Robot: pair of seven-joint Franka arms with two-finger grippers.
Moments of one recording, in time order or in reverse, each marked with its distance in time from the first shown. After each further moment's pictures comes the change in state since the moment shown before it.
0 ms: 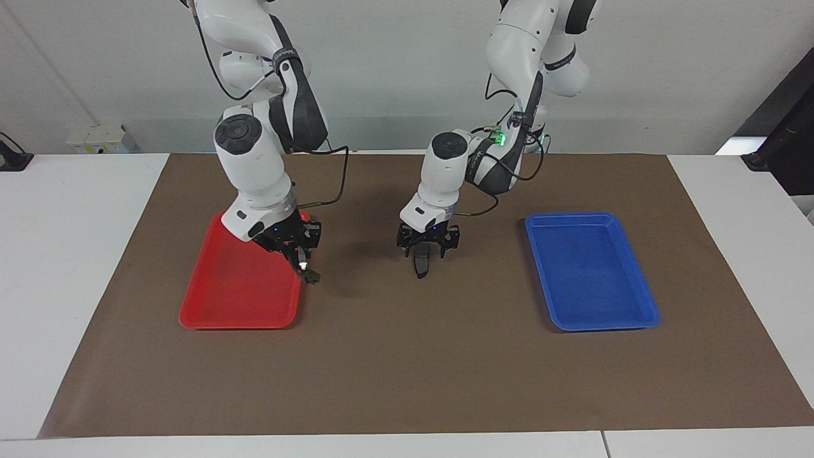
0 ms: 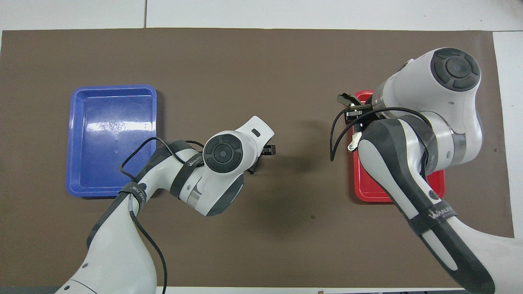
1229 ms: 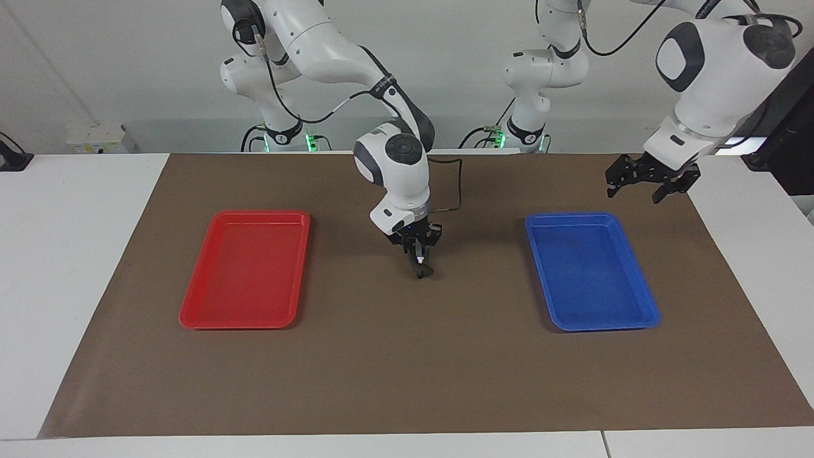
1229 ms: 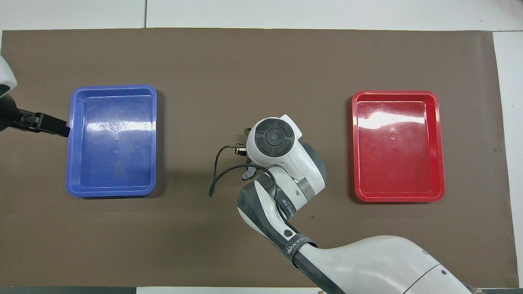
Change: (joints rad) left arm 0.670 -0.322 0.021 0.299 0.000 -0.854 0.870; right arm 0.401 0.242 0.003 0.047 -0.012 0.242 0.567
